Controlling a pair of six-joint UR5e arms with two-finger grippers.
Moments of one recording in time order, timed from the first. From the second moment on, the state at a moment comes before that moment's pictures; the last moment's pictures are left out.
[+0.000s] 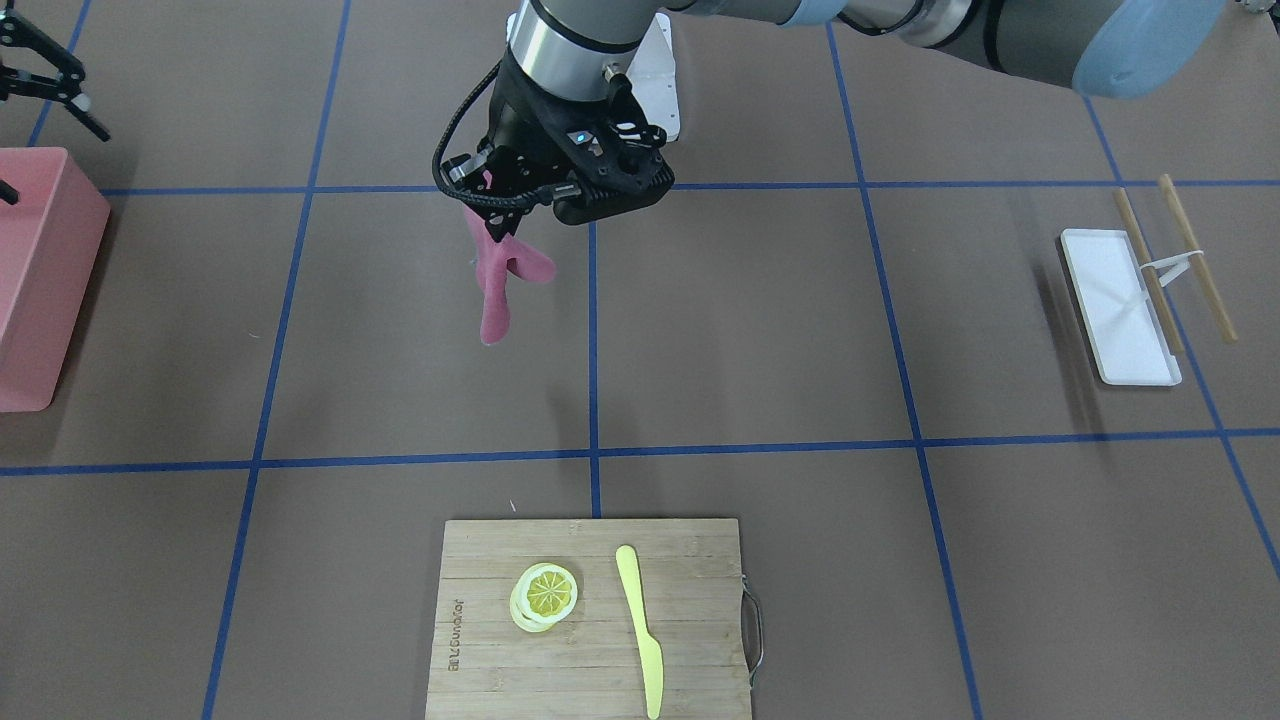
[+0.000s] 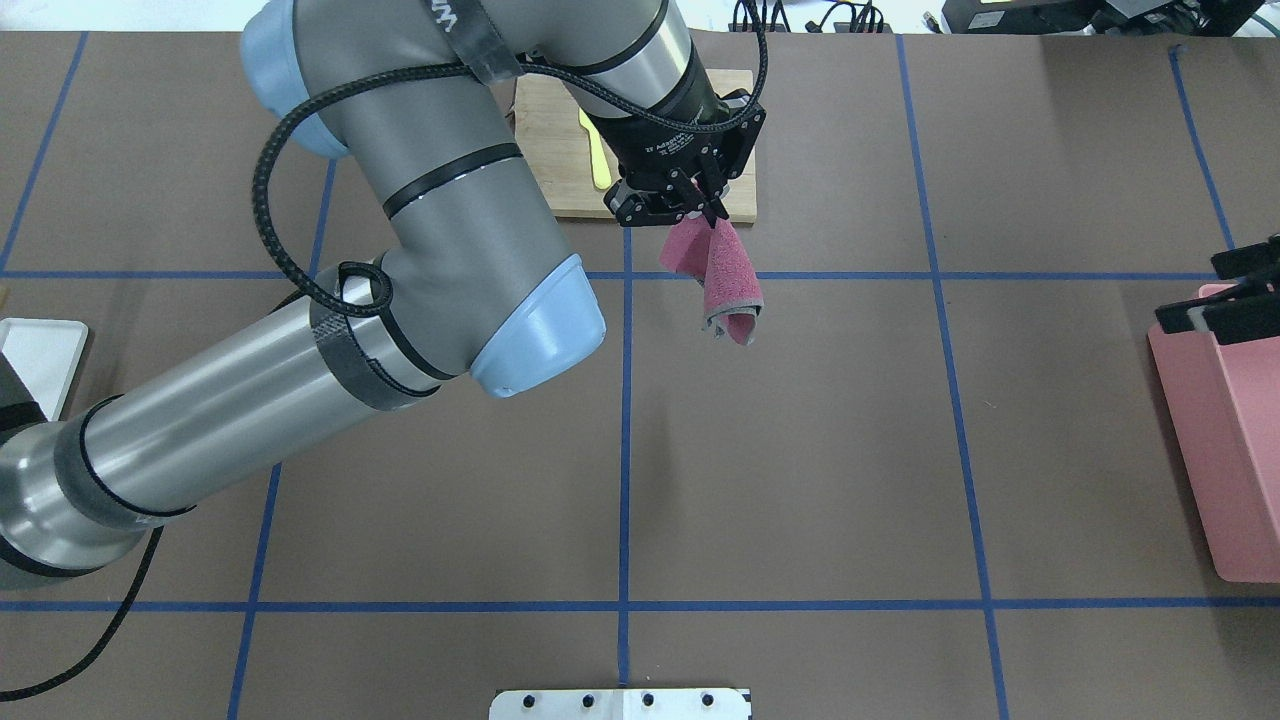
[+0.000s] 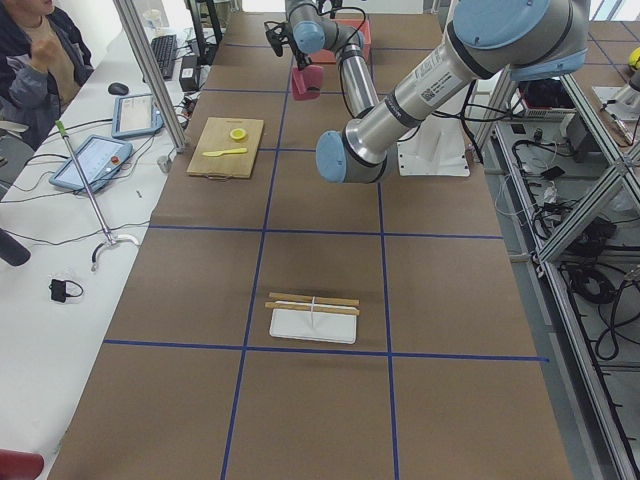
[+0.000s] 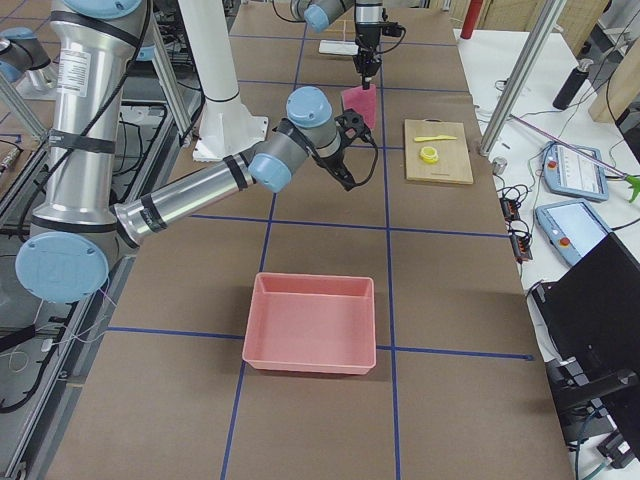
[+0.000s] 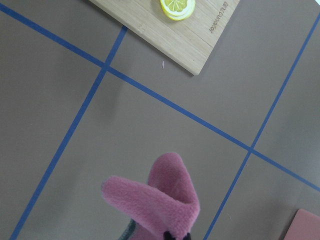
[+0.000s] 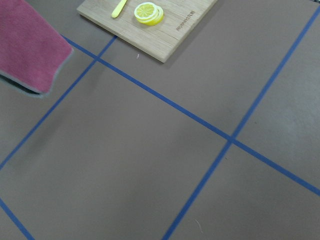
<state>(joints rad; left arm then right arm) -0.71 -2.63 -1.58 -1.59 -2.15 -1.82 1.12 -1.68 2.22 -1.13 2.35 0.38</state>
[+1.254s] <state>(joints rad) -0.71 -2.60 -1.56 -1.70 -2.15 -2.08 0.59 -1.29 2.22 -1.22 1.70 0.63</state>
